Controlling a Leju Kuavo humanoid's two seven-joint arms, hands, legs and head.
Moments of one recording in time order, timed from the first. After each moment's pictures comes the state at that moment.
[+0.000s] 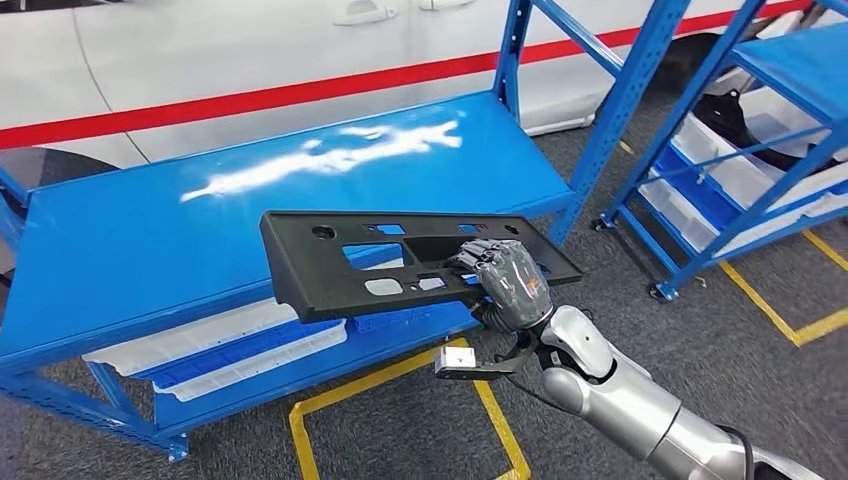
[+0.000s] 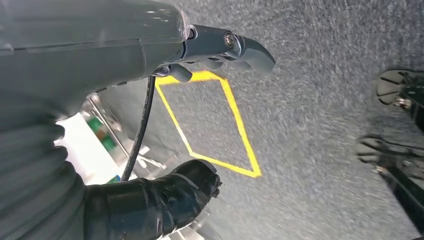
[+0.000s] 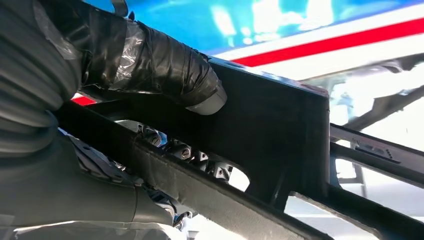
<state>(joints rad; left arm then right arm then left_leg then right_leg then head) 0.25 0.19 0.61 0.01 -0.53 -0.57 -0.32 -0.34 -0.47 0.49 -1.44 0.71 -0.33 -0.30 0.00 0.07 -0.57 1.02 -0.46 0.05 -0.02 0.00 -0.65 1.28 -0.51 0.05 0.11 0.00</state>
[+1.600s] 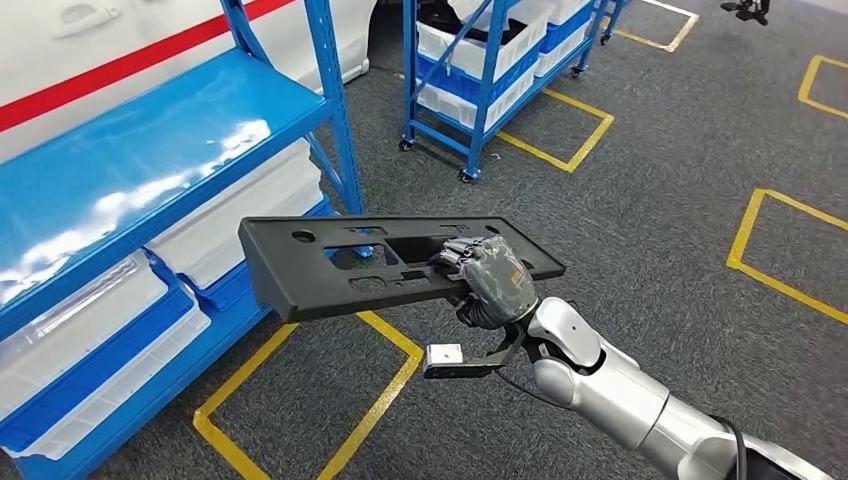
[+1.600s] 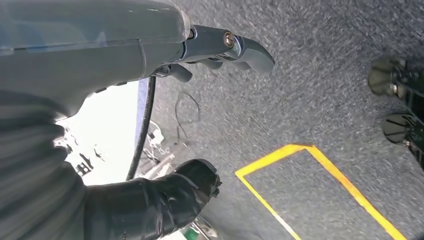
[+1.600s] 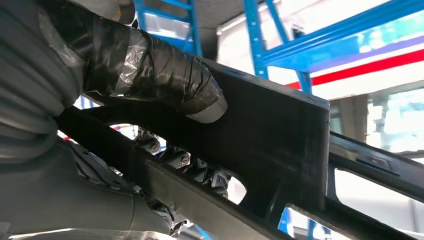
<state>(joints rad) 0.21 0.21 0.59 0.01 -0.59 -0.59 -0.31 -0.40 -0.44 0.55 -1.42 0.68 -0.27 -0.30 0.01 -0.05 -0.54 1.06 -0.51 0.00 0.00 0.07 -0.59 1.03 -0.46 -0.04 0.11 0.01</state>
